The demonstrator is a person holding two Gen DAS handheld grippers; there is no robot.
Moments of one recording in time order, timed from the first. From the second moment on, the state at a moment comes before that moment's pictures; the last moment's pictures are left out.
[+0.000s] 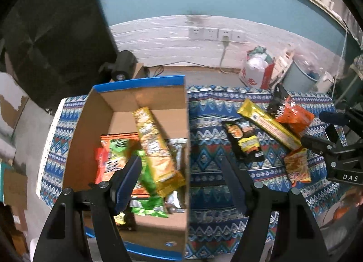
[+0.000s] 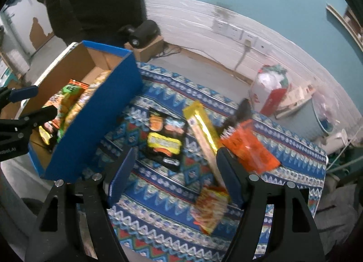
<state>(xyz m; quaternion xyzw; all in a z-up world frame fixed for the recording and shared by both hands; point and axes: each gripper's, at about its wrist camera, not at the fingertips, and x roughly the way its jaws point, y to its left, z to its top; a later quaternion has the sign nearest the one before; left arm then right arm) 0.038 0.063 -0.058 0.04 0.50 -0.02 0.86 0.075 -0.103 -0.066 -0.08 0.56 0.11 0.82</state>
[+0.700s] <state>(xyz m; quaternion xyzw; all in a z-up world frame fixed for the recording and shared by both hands) 0.117 -0.026 -0.103 0.08 0.59 -0.07 0.80 0.125 -0.194 -0.089 -0.14 0.61 0.12 0.77</state>
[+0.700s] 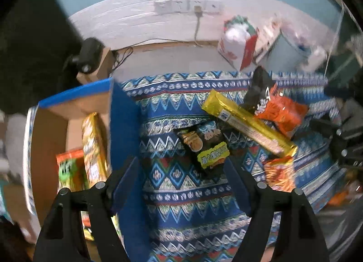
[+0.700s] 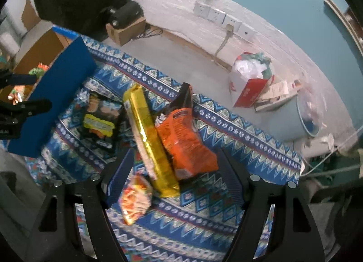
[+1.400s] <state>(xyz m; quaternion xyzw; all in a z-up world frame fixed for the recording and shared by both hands) 0.158 -0.056 -0.192 0.01 0.65 -0.07 0.75 0.154 -0.231 -0.179 -0.10 0.64 0.16 0.75</state>
